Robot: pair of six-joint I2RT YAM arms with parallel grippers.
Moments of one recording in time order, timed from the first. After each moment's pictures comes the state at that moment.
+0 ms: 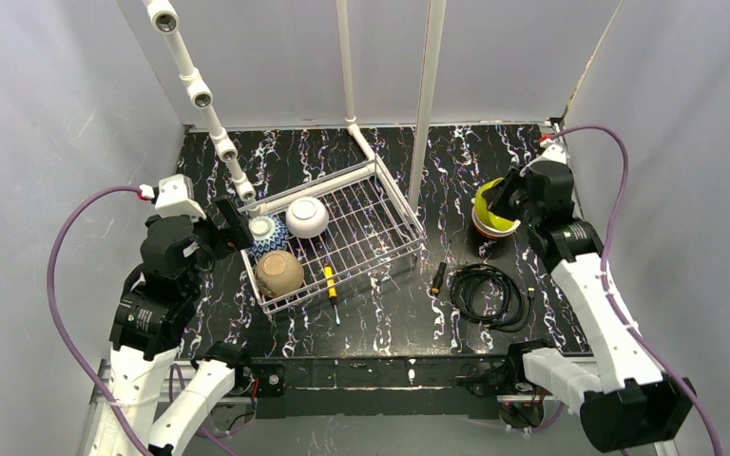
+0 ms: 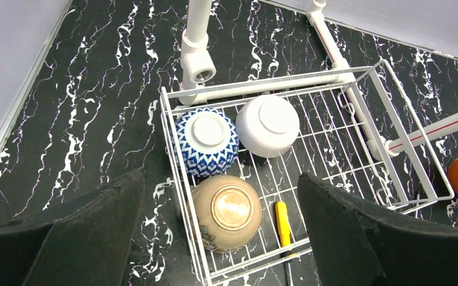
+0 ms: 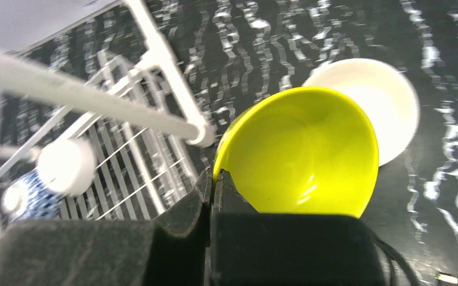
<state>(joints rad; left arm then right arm) -0.28 0.64 1.12 -0.84 -0.32 -0.35 0.22 1.04 1.03 -0.48 0.07 0.51</state>
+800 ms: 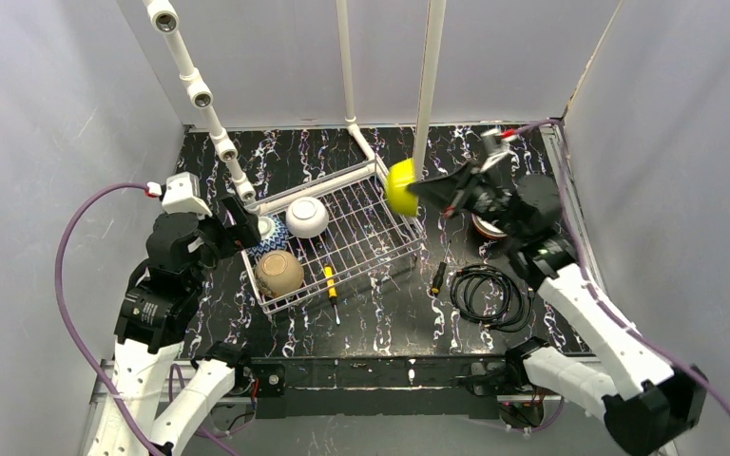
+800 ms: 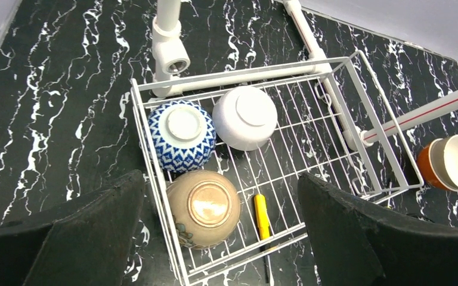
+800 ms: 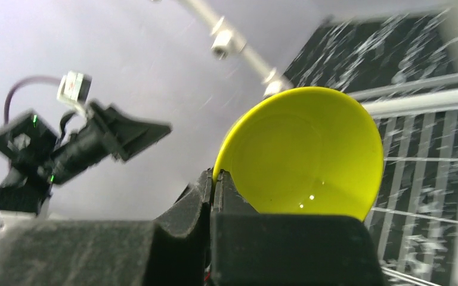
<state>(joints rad) -0.28 0.65 1.09 -0.82 -0.26 -0.39 0.40 0.92 0.89 0.16 -0.52 0.86</state>
